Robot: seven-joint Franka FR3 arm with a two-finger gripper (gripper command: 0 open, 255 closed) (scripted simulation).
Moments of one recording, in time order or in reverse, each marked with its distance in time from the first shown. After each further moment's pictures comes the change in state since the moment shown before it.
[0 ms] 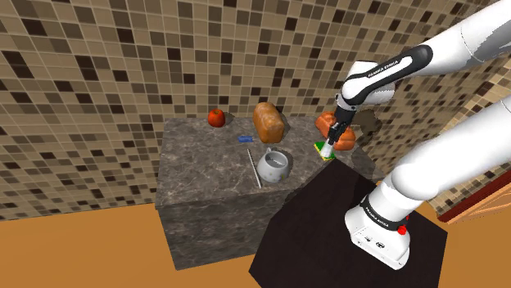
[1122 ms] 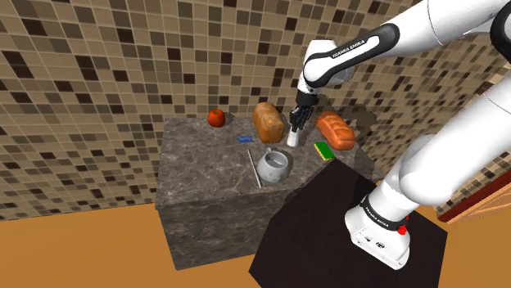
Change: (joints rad) arm 0.226 0.142 0.214 0.261 0.204 -0.120 0.266
